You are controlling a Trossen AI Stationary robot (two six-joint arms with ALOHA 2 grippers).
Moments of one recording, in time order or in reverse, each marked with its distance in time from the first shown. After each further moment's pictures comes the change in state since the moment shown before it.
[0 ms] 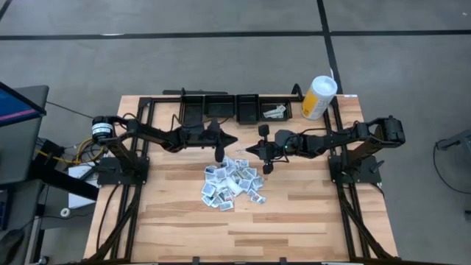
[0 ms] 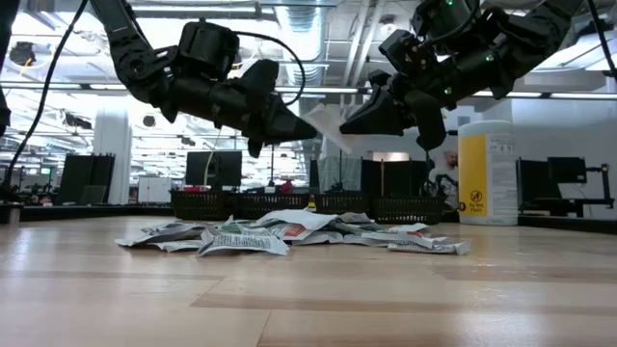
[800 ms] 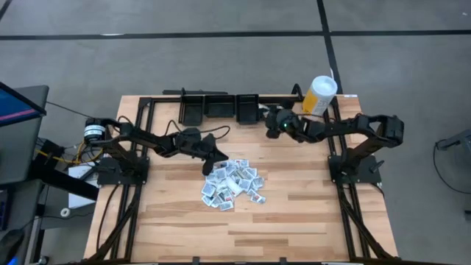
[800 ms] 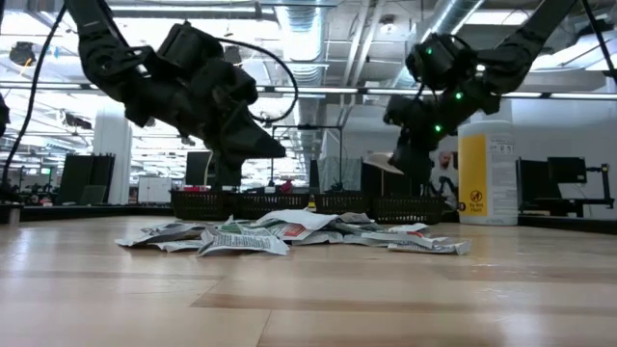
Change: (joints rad) left arm -0.064 -0.091 -0.129 -0.131 0.176 -0.027; right arm -0.311 0.000 0.000 -0.153 0.553 -0.031
